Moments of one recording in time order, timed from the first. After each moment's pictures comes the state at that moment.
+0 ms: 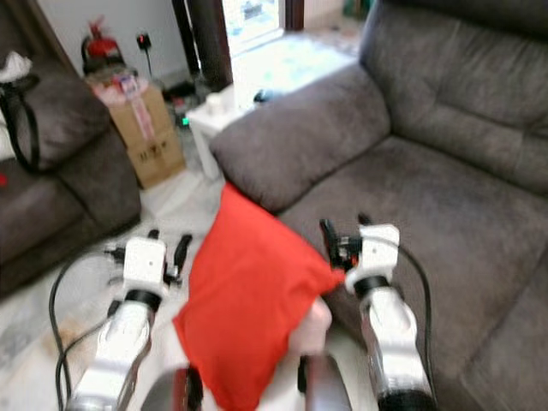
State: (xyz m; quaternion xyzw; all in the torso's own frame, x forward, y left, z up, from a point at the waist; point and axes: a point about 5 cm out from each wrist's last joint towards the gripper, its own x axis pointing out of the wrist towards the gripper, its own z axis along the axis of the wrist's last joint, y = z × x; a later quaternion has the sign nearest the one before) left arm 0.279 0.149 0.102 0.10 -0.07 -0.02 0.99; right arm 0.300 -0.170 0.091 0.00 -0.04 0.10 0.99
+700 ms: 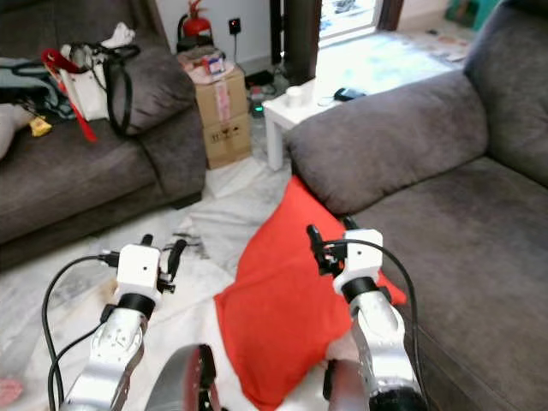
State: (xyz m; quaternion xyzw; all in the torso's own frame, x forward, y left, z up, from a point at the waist) left arm 0.275 0.152 0.092 0.10 -0.05 -0.02 0.99; right arm 0.300 -0.170 0.084 0.00 -0.03 0.10 0.99
